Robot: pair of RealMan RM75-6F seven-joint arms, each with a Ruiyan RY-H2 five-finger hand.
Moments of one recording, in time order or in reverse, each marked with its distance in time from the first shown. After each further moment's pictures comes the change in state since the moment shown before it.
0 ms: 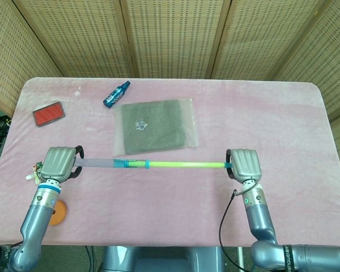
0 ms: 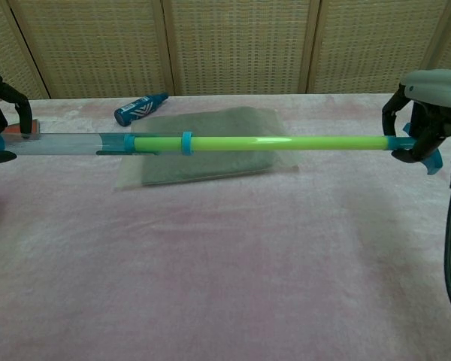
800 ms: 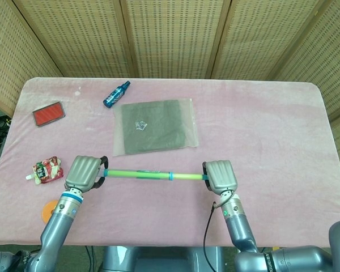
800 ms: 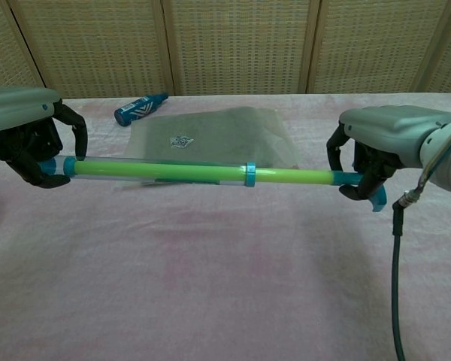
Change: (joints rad) left arm -0.054 -0.136 0.031 -0.065 0.009 0.046 0.098; right arm 0.045 -0.171 -0.057 0.011 -0.053 0.041 -0.095
